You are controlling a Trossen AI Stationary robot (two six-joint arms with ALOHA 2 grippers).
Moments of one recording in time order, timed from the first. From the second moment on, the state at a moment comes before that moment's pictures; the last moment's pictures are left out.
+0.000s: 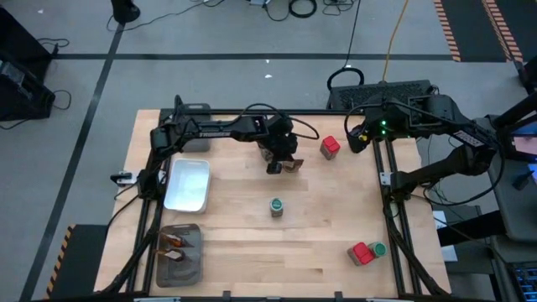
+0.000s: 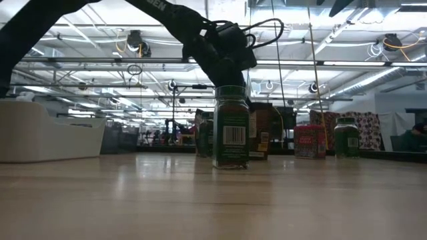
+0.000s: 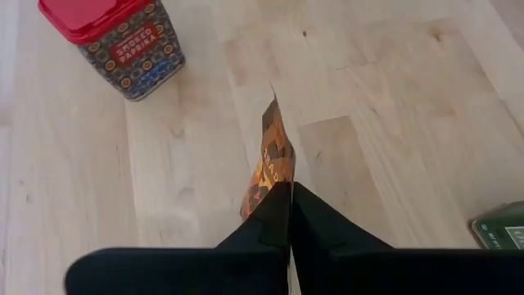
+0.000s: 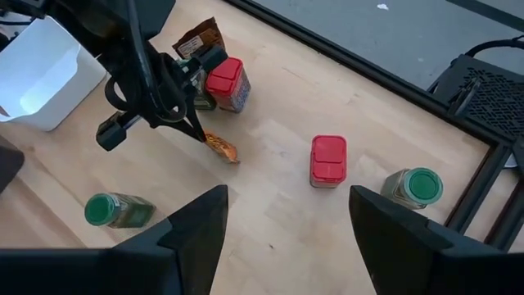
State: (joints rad) left arm 0.30 2.07 1.66 -0.52 0.36 0.45; right arm -0.14 1.23 1.76 -1.55 0.32 0.77
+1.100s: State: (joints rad) left arm 0.01 1.35 1.64 -1.07 0.27 0.15; right arm -0.09 1.29 1.76 -1.27 0.31 0.83
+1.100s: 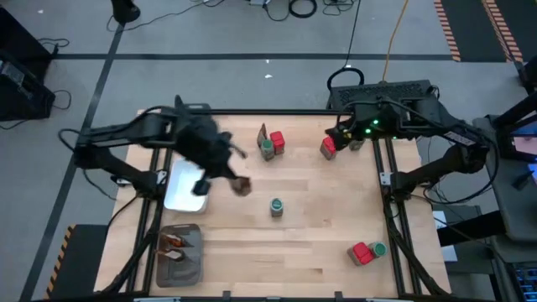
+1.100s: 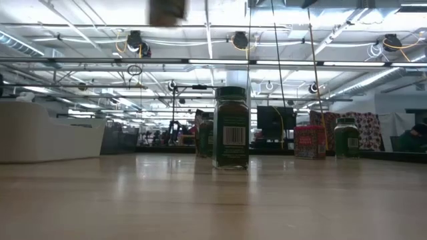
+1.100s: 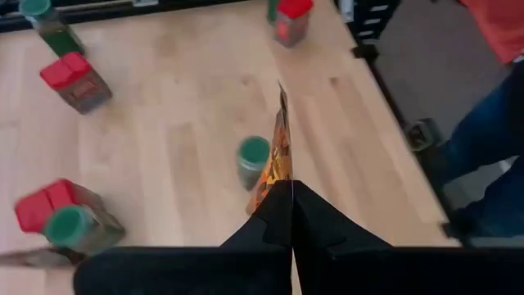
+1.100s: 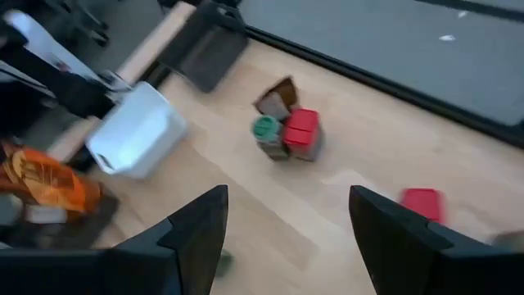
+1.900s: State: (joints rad) left arm -0.32 0.98 1.09 -0.97 -0.25 -0.56; right arm 0.13 1.65 1.76 -0.94 0.26 1.17
